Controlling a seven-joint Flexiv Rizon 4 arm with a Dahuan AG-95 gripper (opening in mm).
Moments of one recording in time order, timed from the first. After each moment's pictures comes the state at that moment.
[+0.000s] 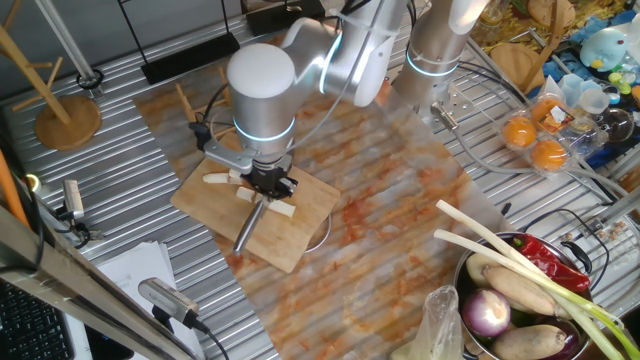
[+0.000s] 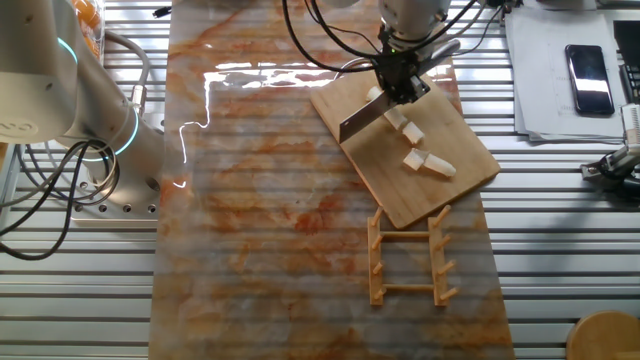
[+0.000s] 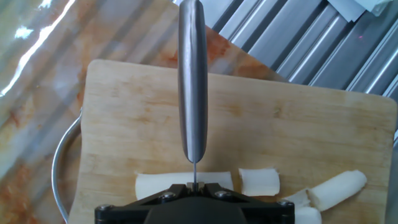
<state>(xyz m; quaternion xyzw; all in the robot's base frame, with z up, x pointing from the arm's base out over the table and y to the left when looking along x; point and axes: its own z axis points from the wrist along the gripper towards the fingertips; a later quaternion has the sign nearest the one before) 0.498 0.112 0.055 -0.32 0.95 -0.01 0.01</state>
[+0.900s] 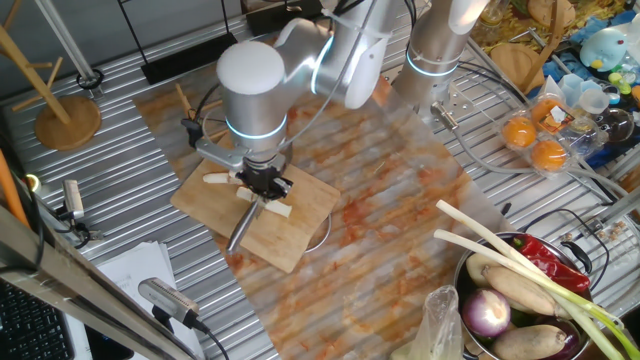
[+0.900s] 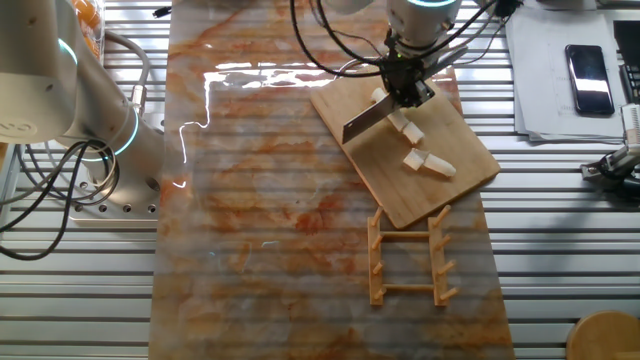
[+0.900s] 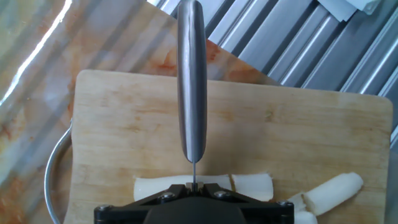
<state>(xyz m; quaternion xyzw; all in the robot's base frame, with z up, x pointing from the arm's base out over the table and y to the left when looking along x) 0.508 0.112 0.056 -0.31 0.95 0.00 0.01</state>
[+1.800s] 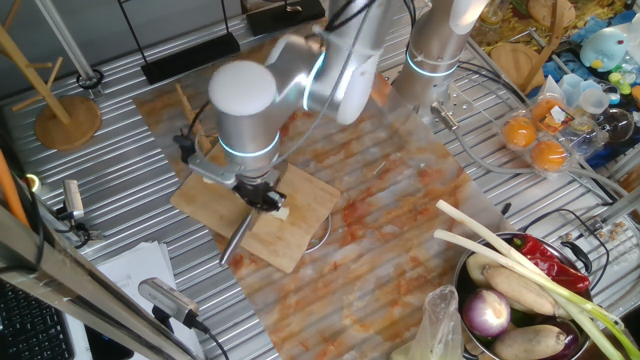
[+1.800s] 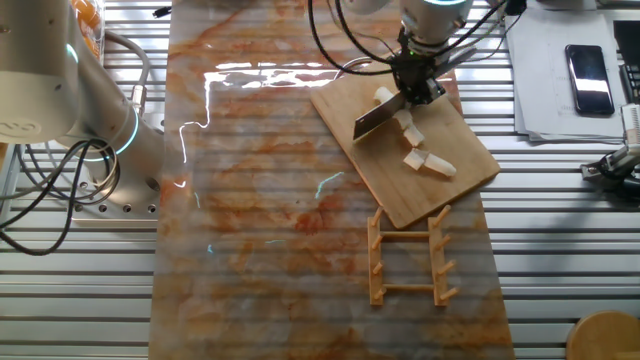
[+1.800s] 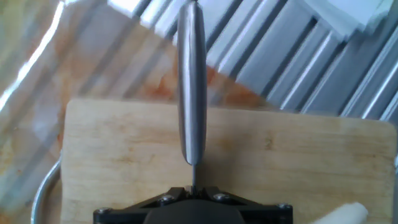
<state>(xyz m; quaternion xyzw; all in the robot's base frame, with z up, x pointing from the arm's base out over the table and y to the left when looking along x) 0.527 0.123 0.042 -0.30 0.95 -0.02 0.03</state>
